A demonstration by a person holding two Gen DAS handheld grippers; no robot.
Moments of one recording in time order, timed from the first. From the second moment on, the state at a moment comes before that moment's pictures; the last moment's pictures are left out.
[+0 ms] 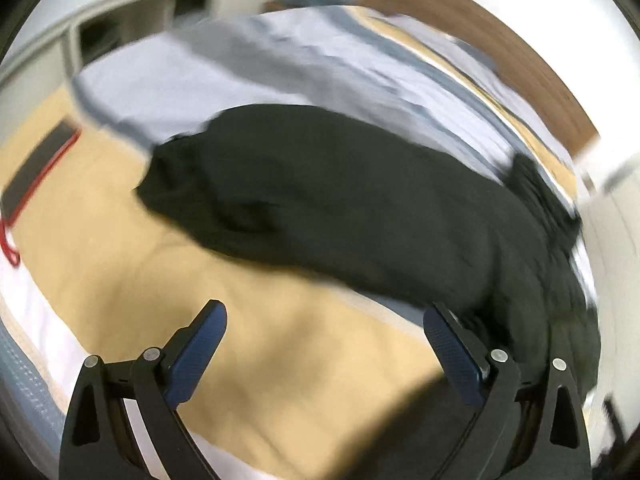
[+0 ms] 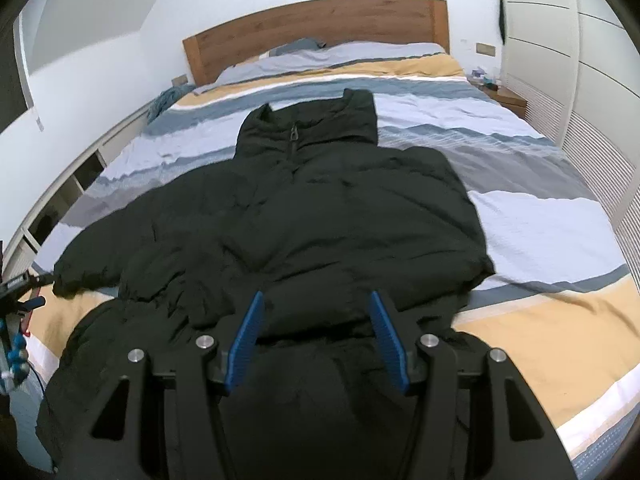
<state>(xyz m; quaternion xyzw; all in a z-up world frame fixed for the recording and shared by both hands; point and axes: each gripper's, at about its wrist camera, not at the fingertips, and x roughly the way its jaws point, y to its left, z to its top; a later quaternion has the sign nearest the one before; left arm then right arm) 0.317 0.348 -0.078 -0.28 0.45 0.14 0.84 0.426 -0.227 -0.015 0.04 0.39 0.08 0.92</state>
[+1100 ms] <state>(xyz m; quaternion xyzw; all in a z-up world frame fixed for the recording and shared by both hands) 0.323 0.381 -0.037 -0.40 0.34 0.11 0.85 0.385 -0.296 -0.002 0.09 0.37 0.05 0.92</state>
